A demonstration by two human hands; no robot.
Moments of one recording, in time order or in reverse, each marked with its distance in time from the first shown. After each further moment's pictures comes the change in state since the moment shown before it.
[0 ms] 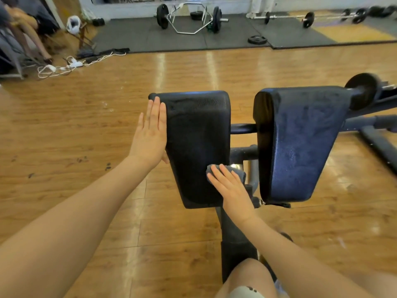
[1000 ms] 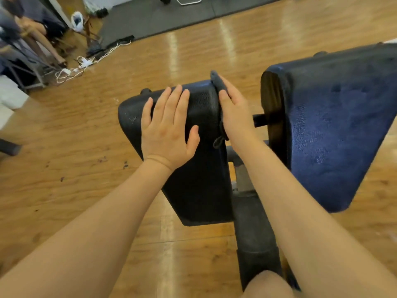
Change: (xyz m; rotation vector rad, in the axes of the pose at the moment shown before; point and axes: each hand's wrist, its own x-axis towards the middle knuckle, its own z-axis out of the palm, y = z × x) left_hand 0.060 0.064 0.007 -0.063 0.566 0.118; right_hand 0.172 0.052 -0.069 1.350 0.285 0.558
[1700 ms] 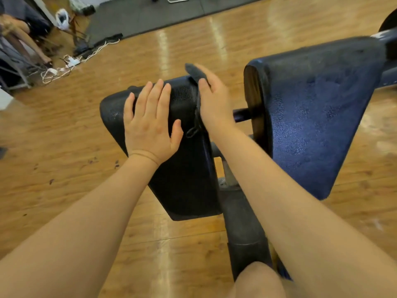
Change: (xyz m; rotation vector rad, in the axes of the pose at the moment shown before) left_hand -0.002 0.003 0.000 0.016 0.021 -0.012; right_hand -0.004 -0.017 0.003 -0.088 0.128 -0.082
